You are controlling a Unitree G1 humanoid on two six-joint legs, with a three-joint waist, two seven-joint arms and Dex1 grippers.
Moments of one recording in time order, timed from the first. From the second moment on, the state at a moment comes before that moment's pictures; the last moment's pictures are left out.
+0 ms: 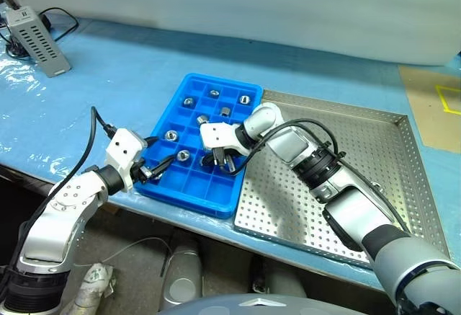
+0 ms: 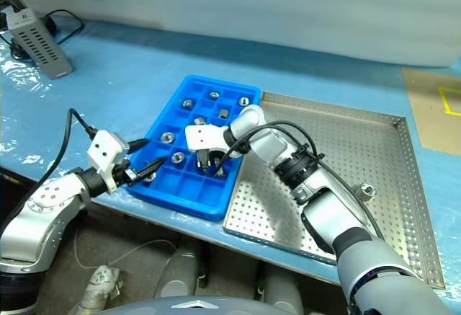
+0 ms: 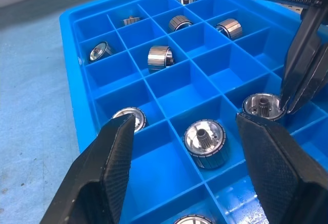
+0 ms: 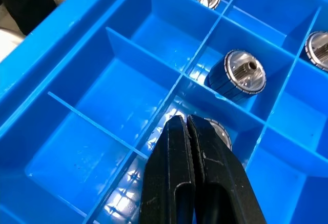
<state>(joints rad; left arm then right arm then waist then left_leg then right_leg) -0.01 0.61 0.13 -0.43 -0.32 0.44 -0.64 -0.95 -0.27 0.58 0.33 -0.15 0.30 1.33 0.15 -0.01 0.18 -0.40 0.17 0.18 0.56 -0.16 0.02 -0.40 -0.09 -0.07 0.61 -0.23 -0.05</state>
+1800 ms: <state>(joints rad) -0.03 0.61 0.10 -0.39 -0.29 0.43 -0.65 -0.97 -0.27 0.63 0.38 -0.27 0.19 1.27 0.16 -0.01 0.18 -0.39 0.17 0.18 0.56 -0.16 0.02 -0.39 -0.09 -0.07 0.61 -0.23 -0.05</state>
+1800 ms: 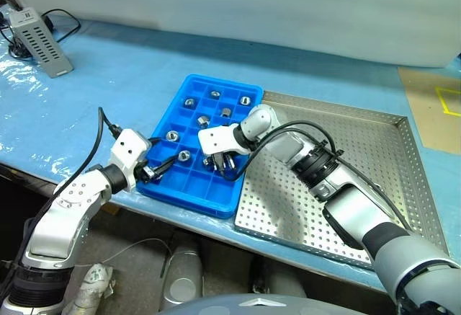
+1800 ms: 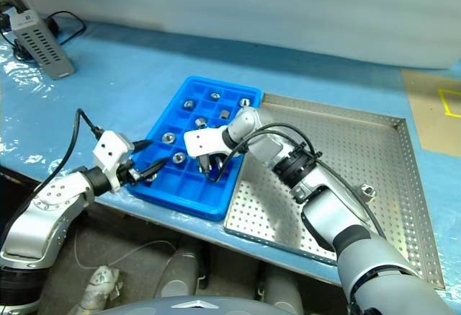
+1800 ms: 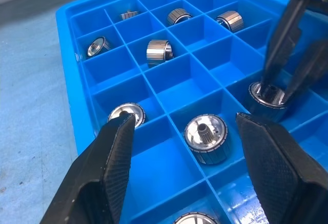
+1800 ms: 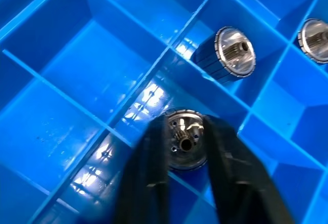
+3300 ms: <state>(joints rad) -0.05 0.60 0.07 -0.35 -0.27 0.40 -0.65 -1.21 -0.15 0.83 0.67 -0.44 -0.19 1.42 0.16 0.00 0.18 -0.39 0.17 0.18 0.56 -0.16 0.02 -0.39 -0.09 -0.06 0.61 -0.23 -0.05</state>
